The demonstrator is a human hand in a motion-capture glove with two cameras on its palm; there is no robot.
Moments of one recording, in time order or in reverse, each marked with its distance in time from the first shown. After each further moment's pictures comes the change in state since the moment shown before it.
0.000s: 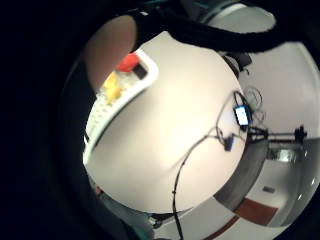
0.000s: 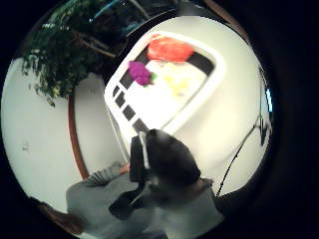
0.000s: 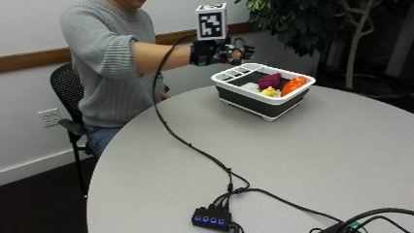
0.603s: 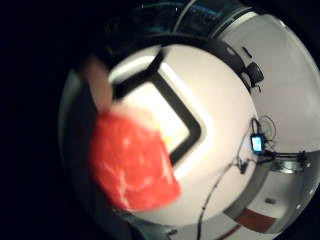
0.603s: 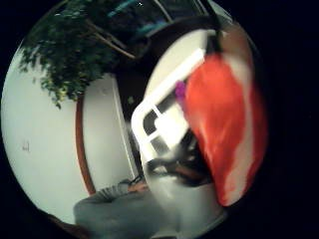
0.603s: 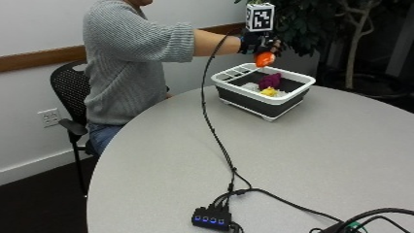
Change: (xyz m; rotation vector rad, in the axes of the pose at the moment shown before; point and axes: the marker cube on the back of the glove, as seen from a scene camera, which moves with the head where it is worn) arm -0.197 -0.162 0.026 -0.012 0.019 -0.002
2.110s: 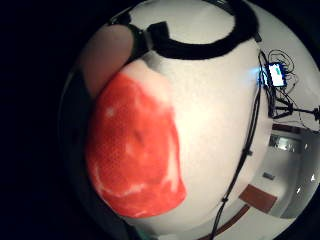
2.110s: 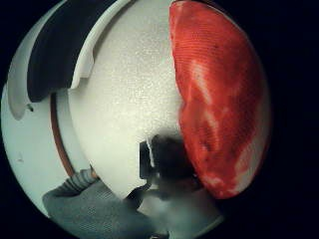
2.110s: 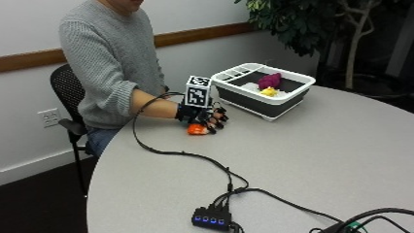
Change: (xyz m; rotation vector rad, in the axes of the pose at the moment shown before) arm 0.155 0.250 0.217 -0.184 -0.032 0.084
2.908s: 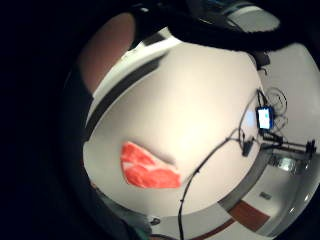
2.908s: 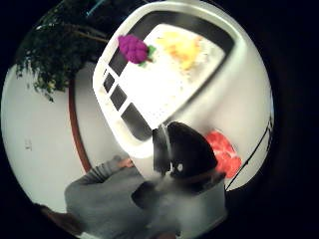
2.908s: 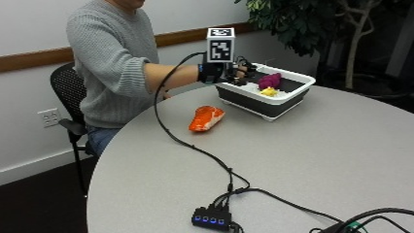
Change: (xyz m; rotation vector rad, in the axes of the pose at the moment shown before) arm -0.013 -0.071 -0.181 0.094 -0.158 -0.147
